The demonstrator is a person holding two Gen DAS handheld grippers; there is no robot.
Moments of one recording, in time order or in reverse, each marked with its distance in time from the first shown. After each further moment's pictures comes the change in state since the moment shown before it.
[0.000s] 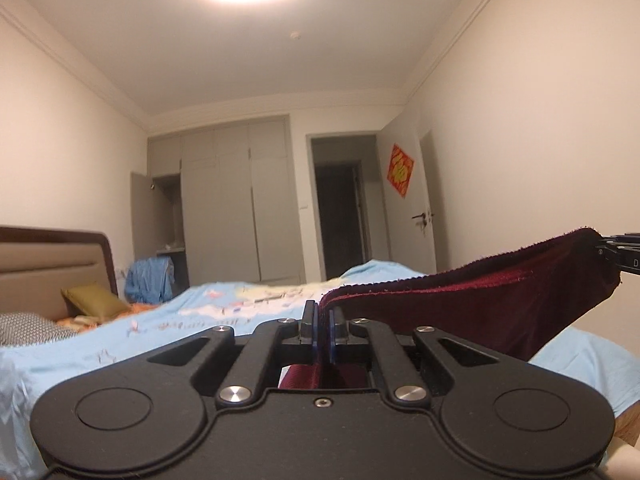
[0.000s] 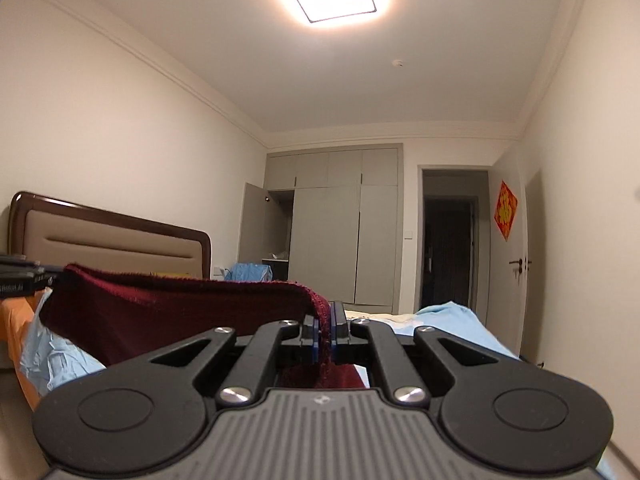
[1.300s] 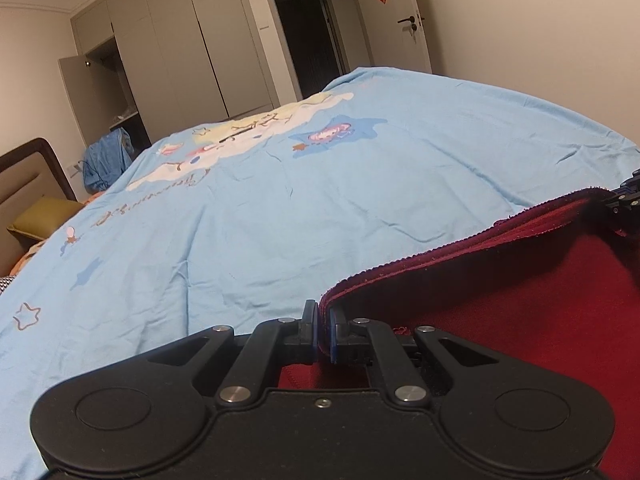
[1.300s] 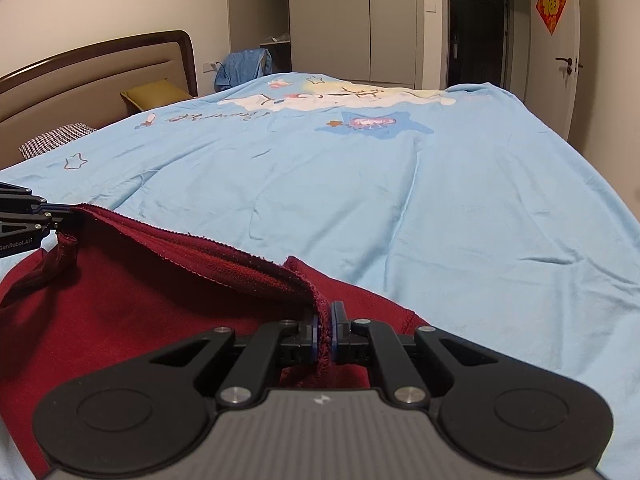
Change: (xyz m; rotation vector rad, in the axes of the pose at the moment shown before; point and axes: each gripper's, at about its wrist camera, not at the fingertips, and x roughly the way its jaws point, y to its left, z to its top) left arm 0.381 0.036 -0.108 0.135 0.592 -0.069; right arm 0.354 -0.090 -0.156 0.076 0.717 0.074
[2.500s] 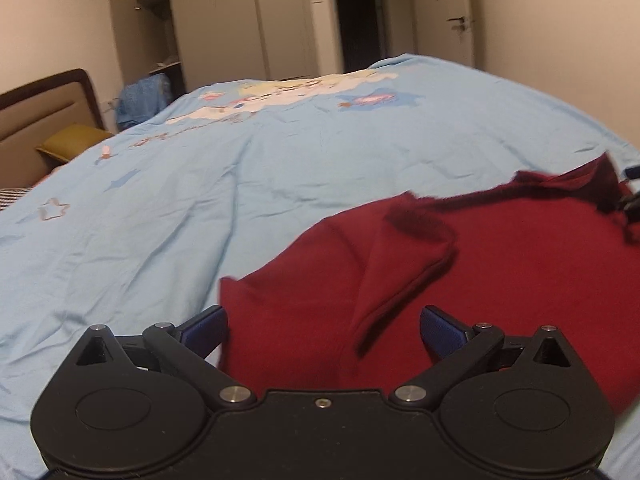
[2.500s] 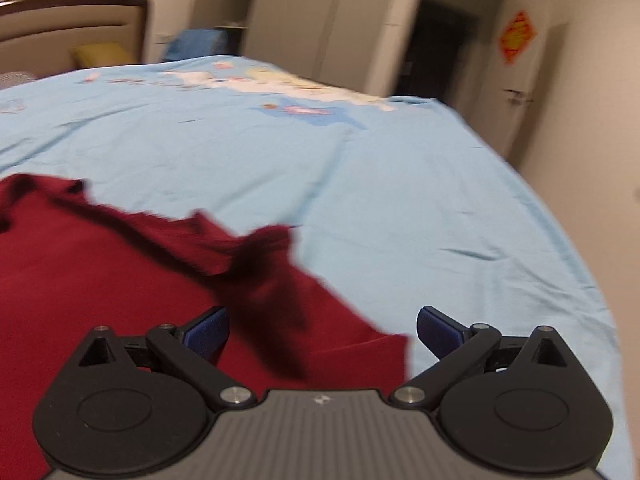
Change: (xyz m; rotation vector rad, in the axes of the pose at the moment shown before) left arm -0.044 0.031 -0.093 -0.180 0.061 0.079; right arm 0.018 -0.003 -0.026 -0.102 -0.011 -0.347
